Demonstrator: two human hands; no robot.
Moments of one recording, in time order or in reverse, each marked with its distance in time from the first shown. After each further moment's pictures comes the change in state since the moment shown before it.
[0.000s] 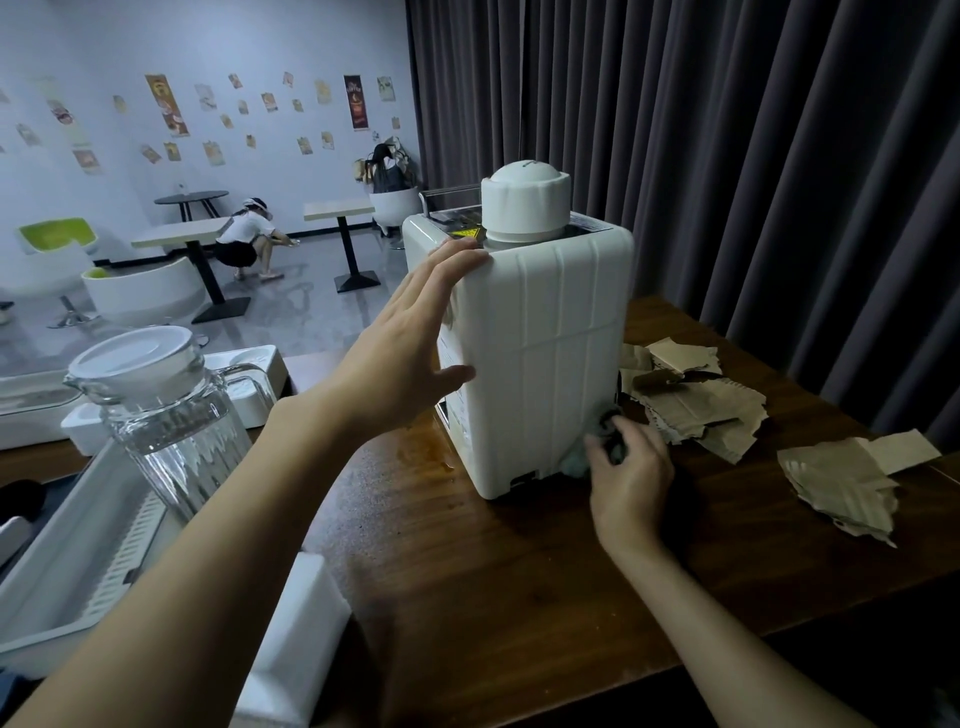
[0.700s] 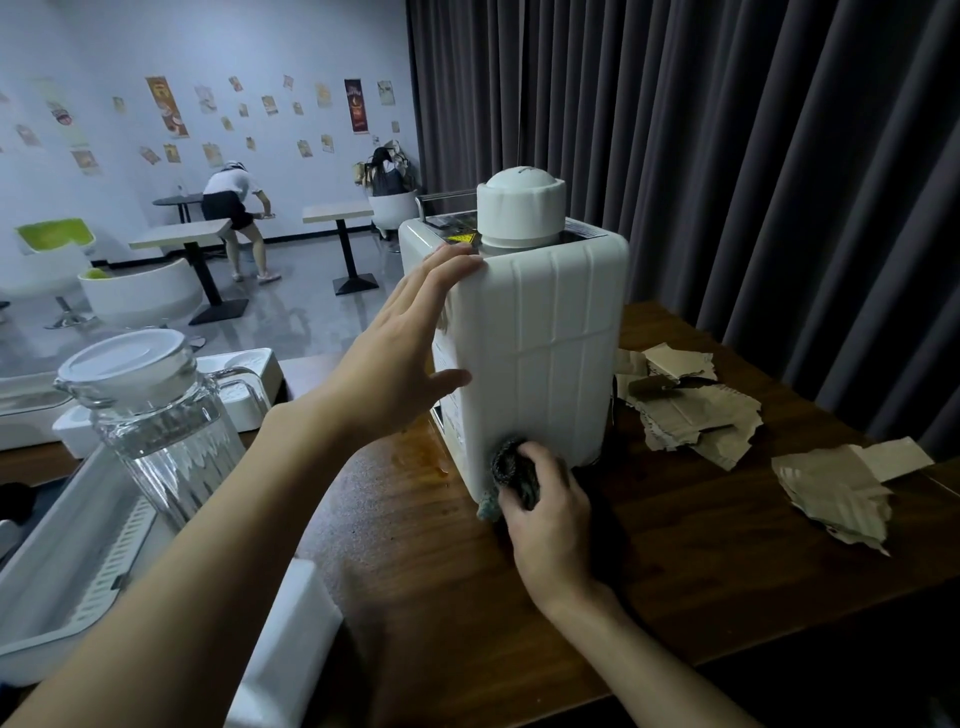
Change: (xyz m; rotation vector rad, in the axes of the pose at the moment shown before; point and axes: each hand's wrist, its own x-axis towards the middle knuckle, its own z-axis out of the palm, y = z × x) left_hand 0.000 -0.001 0.004 -0.010 0.017 -0.024; right_hand -0.058 -0.026 0.019 0.058 -0.181 -0.263
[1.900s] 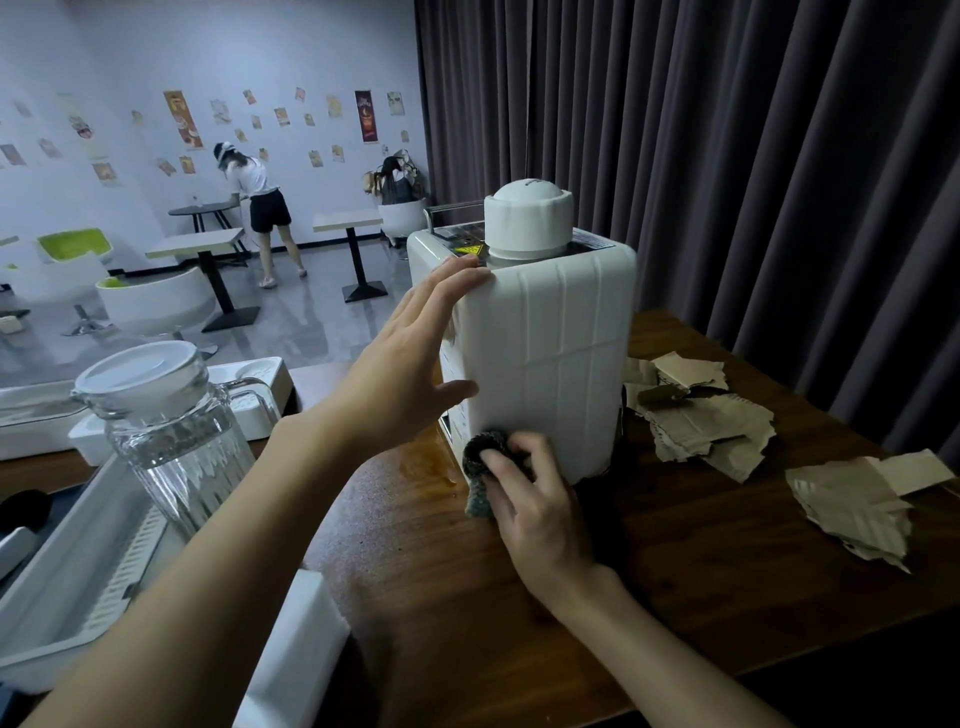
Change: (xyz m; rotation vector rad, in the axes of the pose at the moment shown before) left_hand -0.001 0.002 -0.002 -0.022 -0.004 -0.012; right_hand 0.019 0.000 0.002 -0.111 -0.078 -0.494
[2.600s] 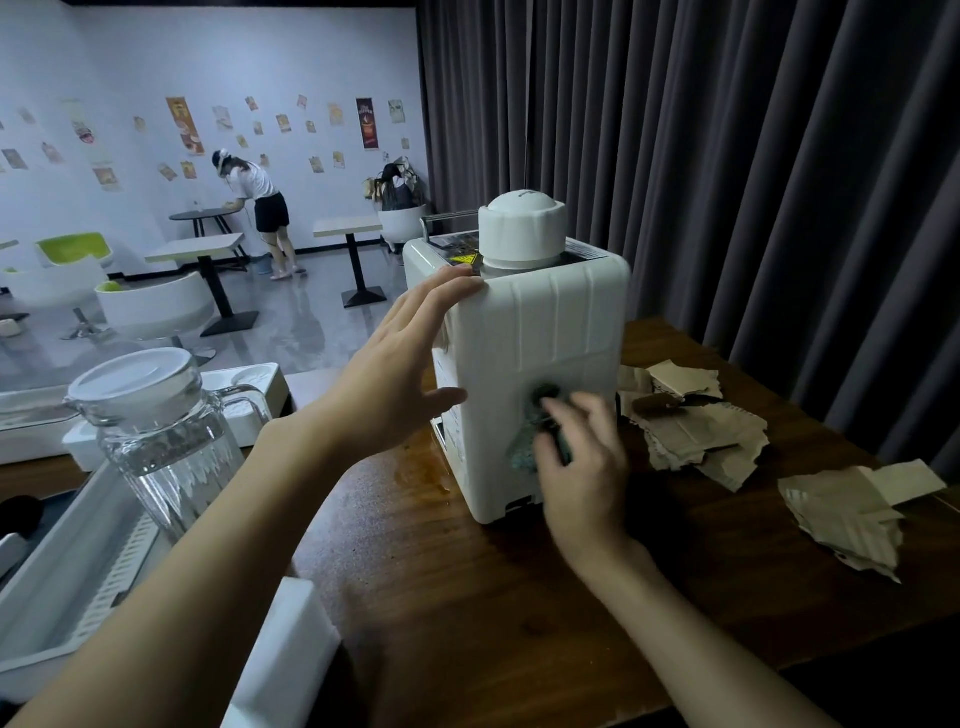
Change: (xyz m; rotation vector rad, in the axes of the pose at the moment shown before) left_hand 0.002 0.002 -0.006 0.025 -0.027 0.000; right_hand 0.034 0.015 -0.028 0.029 0.271 0.248
